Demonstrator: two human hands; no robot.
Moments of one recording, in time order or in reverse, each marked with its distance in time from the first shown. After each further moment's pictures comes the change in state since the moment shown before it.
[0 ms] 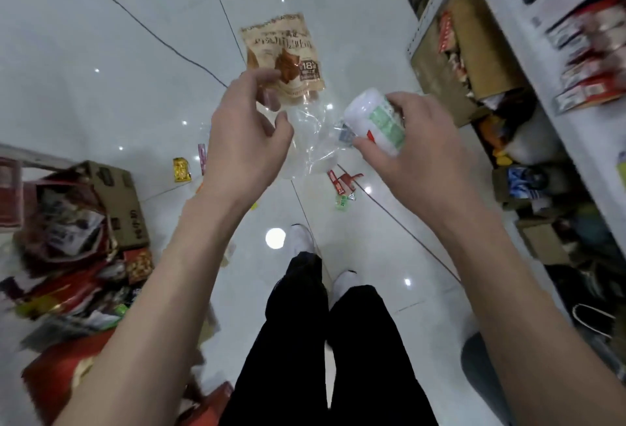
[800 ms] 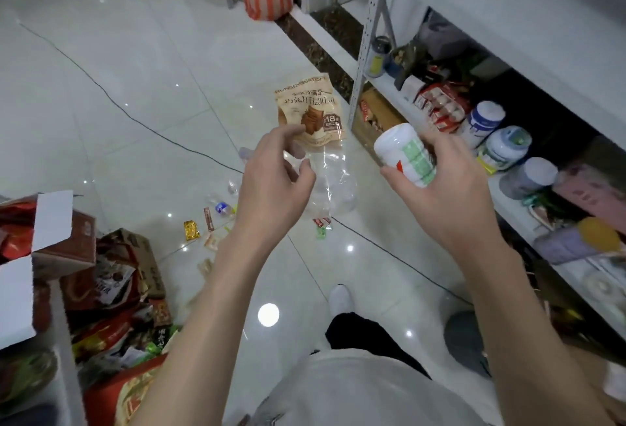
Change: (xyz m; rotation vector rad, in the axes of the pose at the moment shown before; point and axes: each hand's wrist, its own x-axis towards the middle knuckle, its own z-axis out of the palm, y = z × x) left_hand -0.212 0.193 -0.167 -0.114 -0.033 0.261; right_hand -0.266 -0.131 -0.224 0.059 0.350 0.113
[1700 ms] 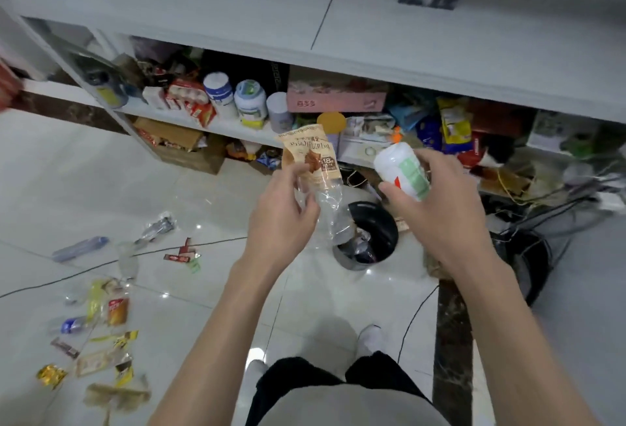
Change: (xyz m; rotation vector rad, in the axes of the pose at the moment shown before) left_hand -0.247 0.214 0.308 0.048 -0.700 0.363; right_hand -0.294 0.271 -0.263 -0.137 0.400 0.647
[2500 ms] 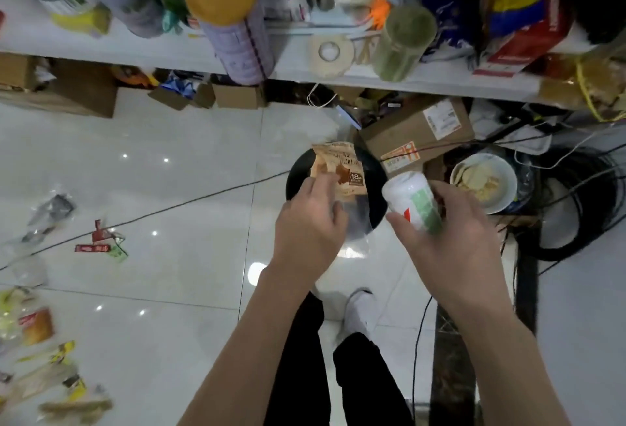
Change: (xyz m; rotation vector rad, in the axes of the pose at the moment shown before) left_hand 0.128 -0.138 0.366 0.142 -0.447 -0.054; right_hand 0.096 0.286 0.216 -0.014 -0.152 0.443
